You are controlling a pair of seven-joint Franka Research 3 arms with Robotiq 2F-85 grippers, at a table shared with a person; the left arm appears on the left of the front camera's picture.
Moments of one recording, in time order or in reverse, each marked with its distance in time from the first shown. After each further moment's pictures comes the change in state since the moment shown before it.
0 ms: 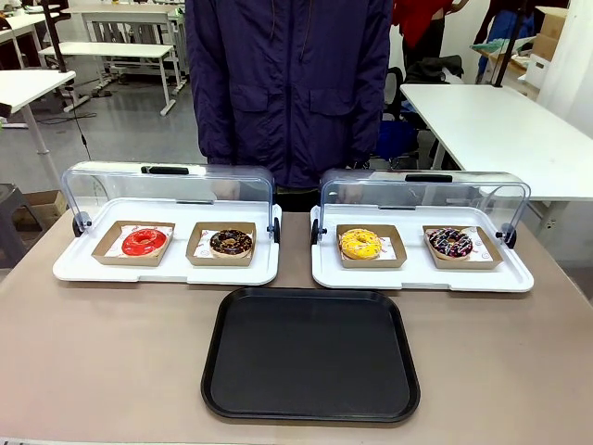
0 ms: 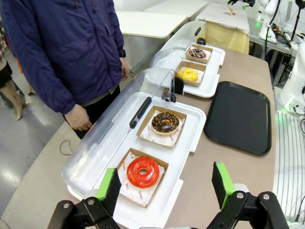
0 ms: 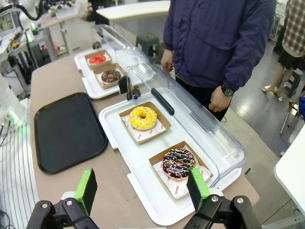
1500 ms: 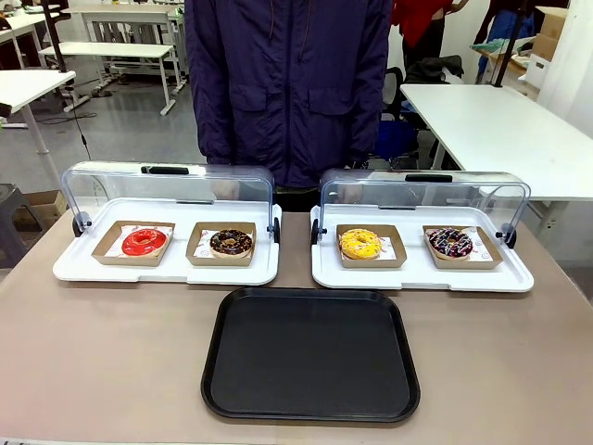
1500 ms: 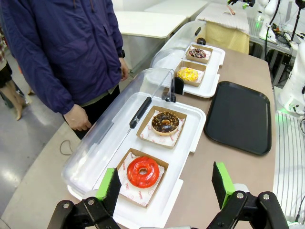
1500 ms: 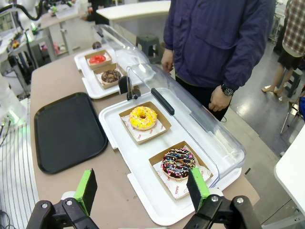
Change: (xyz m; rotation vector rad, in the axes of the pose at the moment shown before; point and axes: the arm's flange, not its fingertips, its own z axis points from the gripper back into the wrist) left arm 0.000 0.000 0.000 0.000 0.000 0.000; right arm 0.000 0.000 0.000 0.000 0.000 0.000
